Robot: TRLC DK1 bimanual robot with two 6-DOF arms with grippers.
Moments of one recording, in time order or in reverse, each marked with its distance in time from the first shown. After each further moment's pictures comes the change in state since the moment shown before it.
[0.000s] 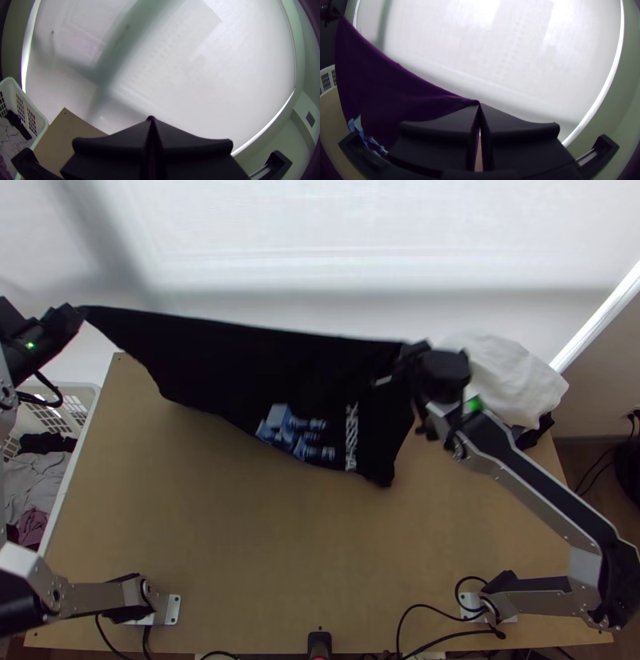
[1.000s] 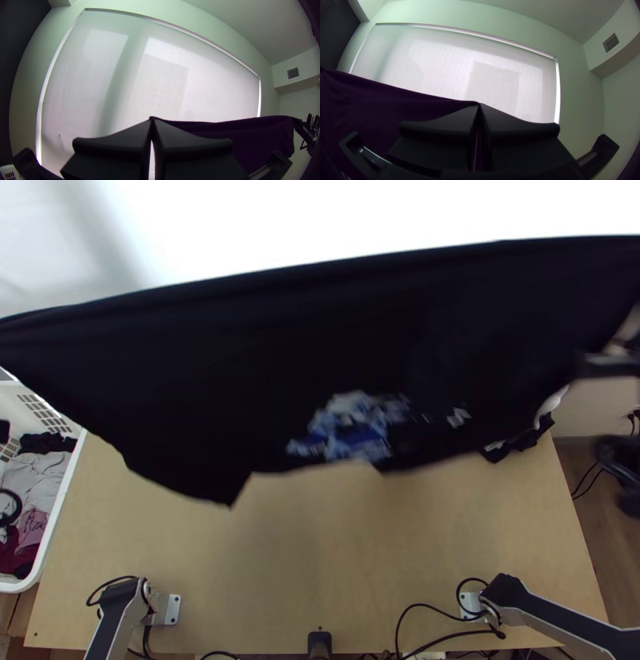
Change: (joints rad) left arm -0.038 -0.683 -0.185 0.179 -0.223 0.136; right arm 0.137 -0.488 0.352 0.032 0.095 -0.402
